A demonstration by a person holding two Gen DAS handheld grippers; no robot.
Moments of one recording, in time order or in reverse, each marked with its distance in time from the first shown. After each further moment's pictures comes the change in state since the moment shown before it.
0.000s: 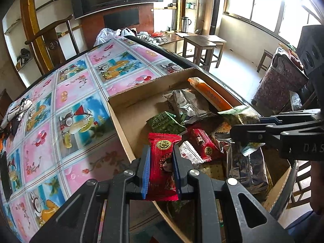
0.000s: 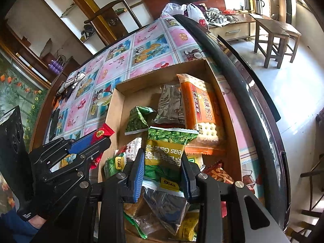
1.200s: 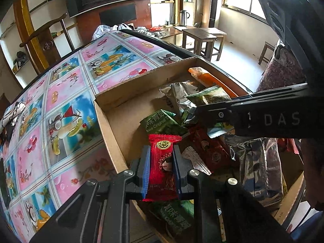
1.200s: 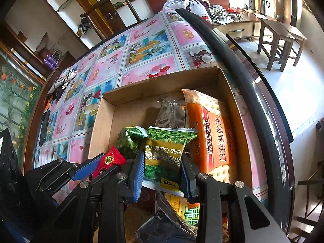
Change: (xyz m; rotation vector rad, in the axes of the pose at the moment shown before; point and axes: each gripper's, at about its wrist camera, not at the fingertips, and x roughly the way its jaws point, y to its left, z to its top) left arm 0.036 -0.008 0.005 0.035 0.036 0.018; right arm 0.051 0.001 0.041 -0.025 0.038 -0.020
